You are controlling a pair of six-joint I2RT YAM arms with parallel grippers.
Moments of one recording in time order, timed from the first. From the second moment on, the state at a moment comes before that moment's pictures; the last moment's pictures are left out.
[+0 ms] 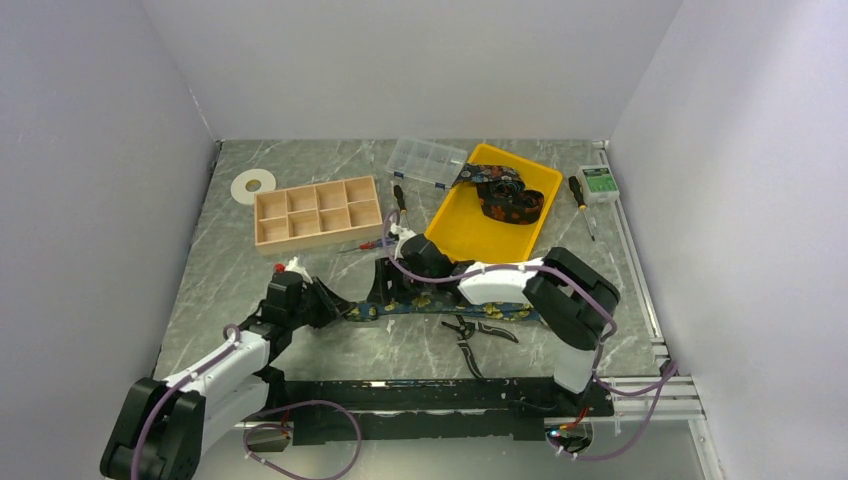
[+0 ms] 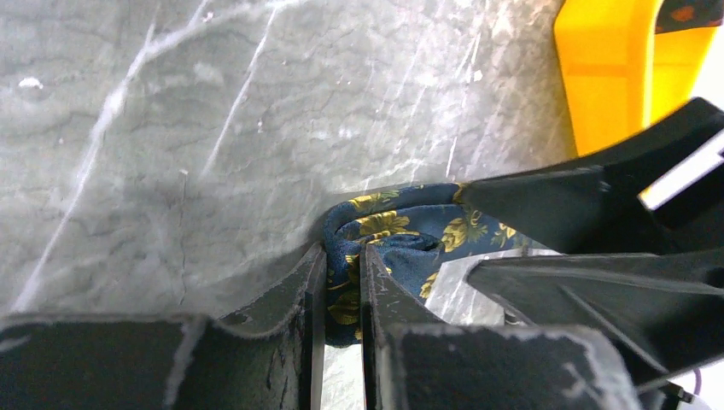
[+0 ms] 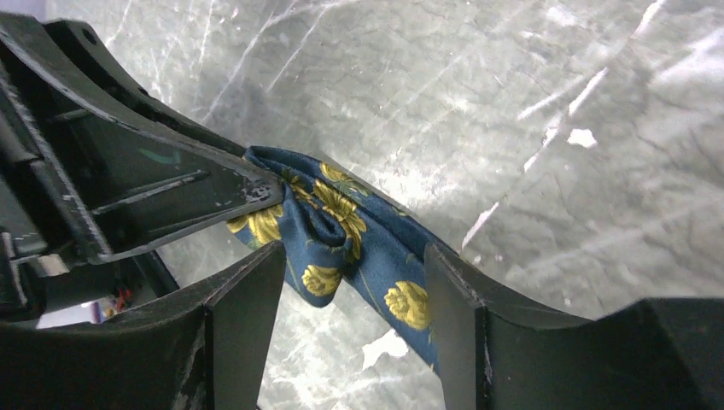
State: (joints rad) left arm -0.28 0.95 0.16 0.12 0.28 -0.90; right arm 0.92 1.83 0.94 0.25 -0.22 0.64
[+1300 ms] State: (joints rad) left arm -0.58 1.04 0.56 -0.51 -0.32 -0.90; right arm 0.96 2.01 1.07 0.32 -0.33 0.83
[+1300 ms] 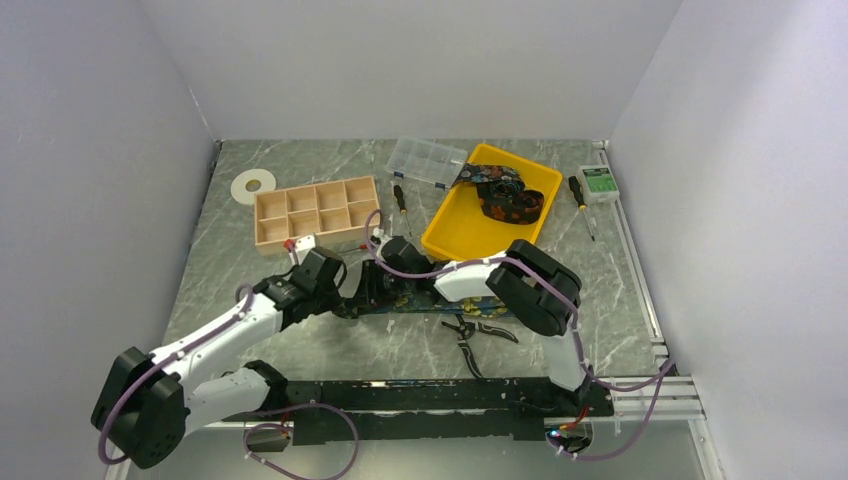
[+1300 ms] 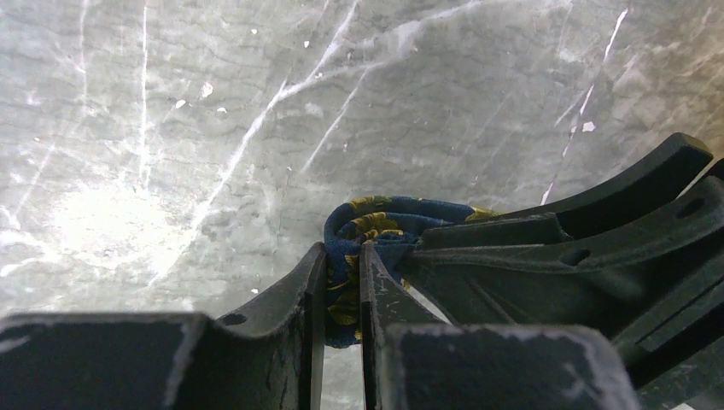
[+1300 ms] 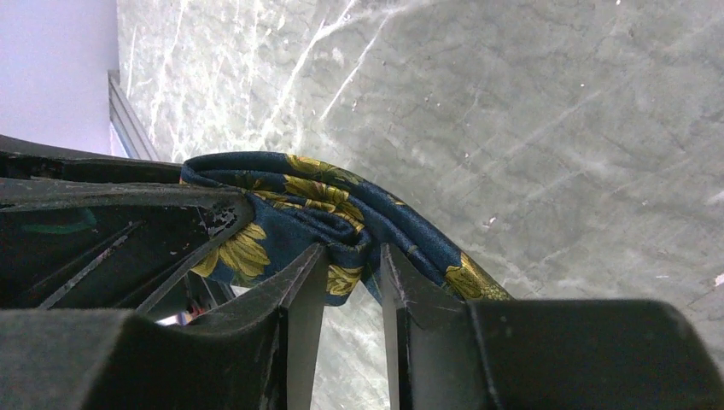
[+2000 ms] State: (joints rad) left arm -0.78 1.46 0.93 -0.80 -0.64 -0.90; right arm 0.90 1.38 0.58 0.22 -0.05 0.76
